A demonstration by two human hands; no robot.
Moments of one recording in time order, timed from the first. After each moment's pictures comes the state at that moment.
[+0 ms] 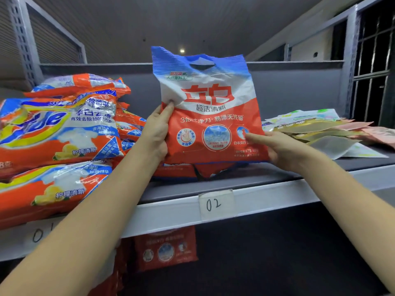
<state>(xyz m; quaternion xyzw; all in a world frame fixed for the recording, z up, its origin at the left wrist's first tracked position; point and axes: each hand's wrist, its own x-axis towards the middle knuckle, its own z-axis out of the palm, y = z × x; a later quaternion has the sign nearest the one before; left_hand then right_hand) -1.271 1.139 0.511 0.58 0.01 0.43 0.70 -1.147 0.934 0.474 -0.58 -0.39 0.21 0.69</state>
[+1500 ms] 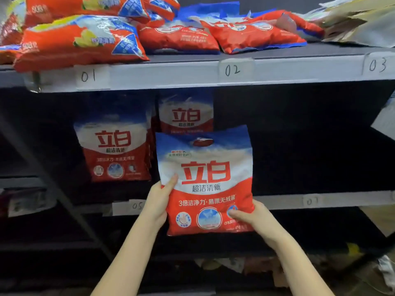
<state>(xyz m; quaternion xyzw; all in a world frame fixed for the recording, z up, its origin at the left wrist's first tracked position) -1.444 1.057 0.175 0.52 0.33 0.29 0.73 -1.295 0.871 0.151 -0.66 -0.27 0.41 0.57</state>
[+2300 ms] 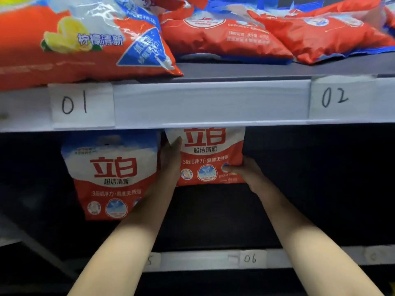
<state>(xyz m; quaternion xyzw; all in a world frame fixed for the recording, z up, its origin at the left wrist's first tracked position) -1.312 1.245 0.211 0.56 0.38 0.41 0.61 -1.174 1.102 0.172 -0.69 -0.29 0.31 0.58</state>
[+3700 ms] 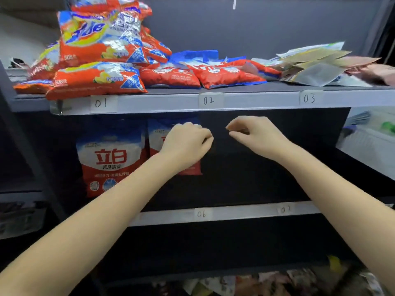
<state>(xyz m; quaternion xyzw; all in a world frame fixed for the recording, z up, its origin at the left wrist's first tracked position) -1.399 1.000 0.343 0.95 0.12 0.28 -0.11 -1.273 0.858 0.360 -0.78 -0.54 -0.10 0.29</state>
